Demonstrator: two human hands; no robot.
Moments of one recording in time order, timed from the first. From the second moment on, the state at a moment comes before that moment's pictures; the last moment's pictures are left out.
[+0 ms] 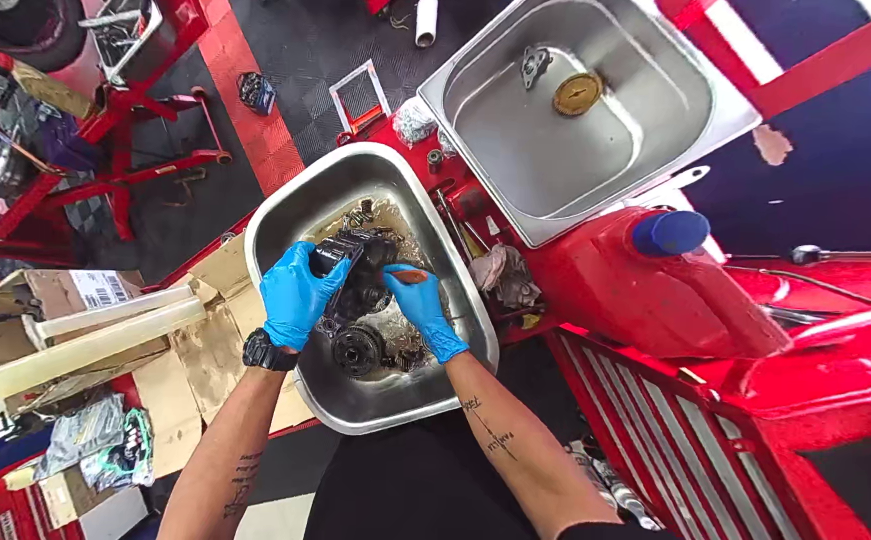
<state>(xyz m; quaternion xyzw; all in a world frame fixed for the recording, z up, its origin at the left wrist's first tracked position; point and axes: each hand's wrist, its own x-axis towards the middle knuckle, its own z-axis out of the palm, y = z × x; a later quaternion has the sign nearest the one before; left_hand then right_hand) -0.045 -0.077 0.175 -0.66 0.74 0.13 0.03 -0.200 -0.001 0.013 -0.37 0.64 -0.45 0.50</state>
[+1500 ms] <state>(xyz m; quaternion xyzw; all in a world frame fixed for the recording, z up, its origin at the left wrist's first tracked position) -0.046 -0.060 0.175 -0.65 0.75 0.11 0.02 -0.205 0.003 0.022 -0.40 0.62 -0.35 0.58</state>
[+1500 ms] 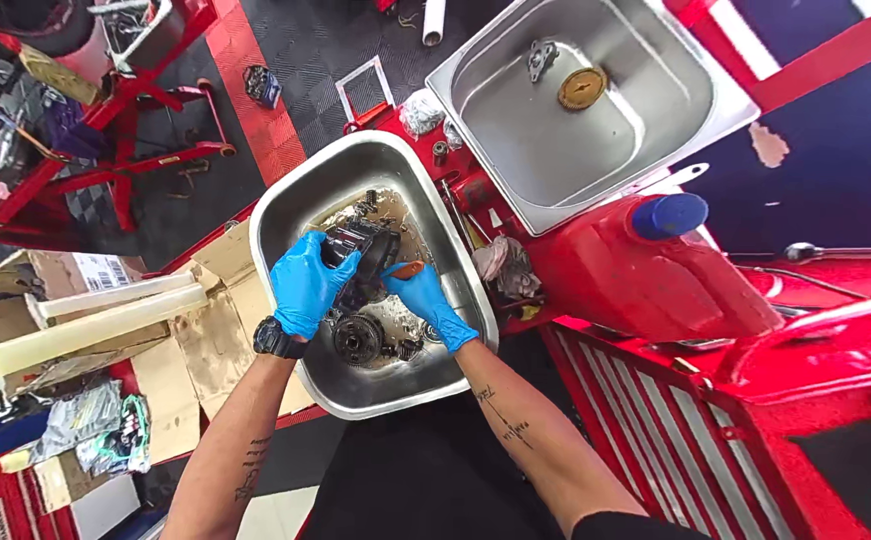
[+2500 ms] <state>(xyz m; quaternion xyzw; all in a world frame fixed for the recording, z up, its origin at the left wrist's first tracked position) -0.016 -0.114 0.168 -0.72 0.67 0.18 0.03 -0.206 0.001 -0.004 -0.27 0.69 -0.45 0.49</state>
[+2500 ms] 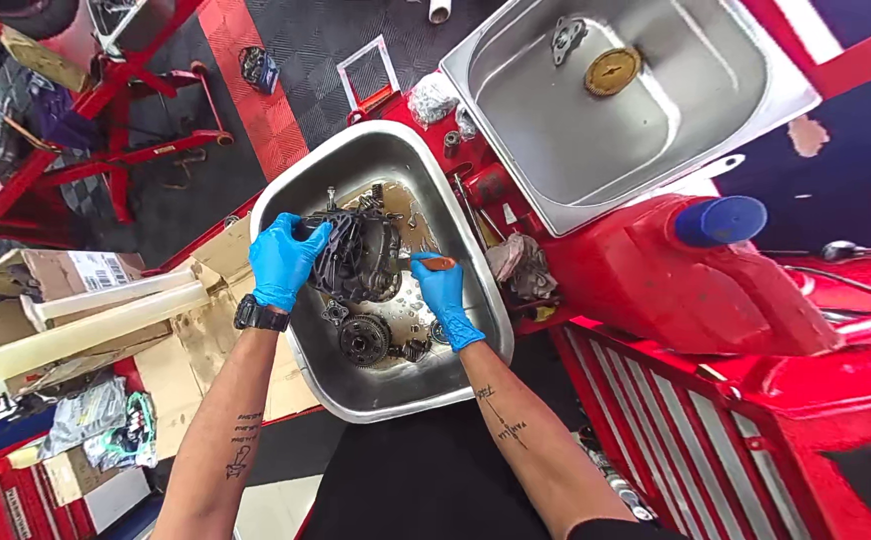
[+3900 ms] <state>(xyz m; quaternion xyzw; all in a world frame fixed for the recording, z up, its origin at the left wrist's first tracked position) -0.028 -0.102 0.170 -0.73 0.66 0.16 0.03 -0.199 -0.057 0.007 -0.25 0.65 -0.47 0.54</state>
